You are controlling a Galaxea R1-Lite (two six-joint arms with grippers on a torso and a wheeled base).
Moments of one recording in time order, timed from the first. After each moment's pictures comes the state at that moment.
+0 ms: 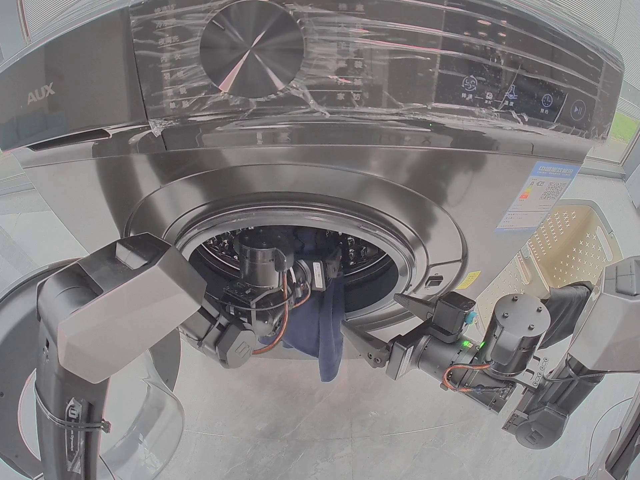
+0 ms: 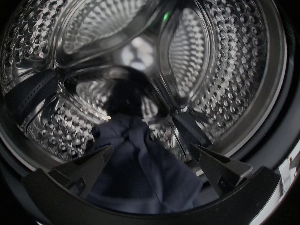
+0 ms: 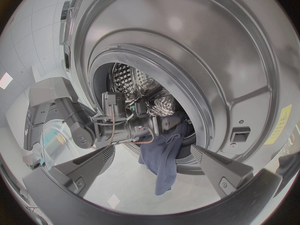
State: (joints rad) left arm -0.56 2.36 -1.21 -1.03 0.22 -0.18; right arm 0.75 2.01 -0.43 -1.55 -0.06 0.17
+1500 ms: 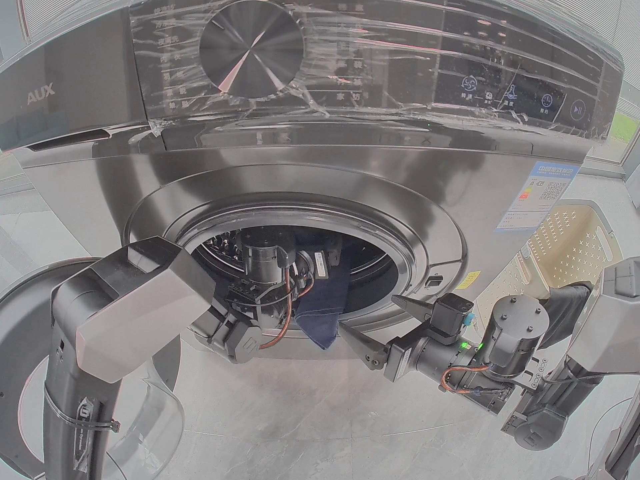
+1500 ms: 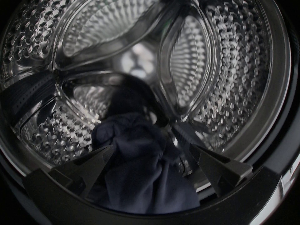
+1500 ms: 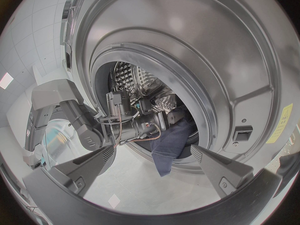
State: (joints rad) left arm -0.55 2.41 -1.29 -1.09 0.23 -0.20; right arm 0.76 2.02 -0.43 -1.55 -0.06 0.17
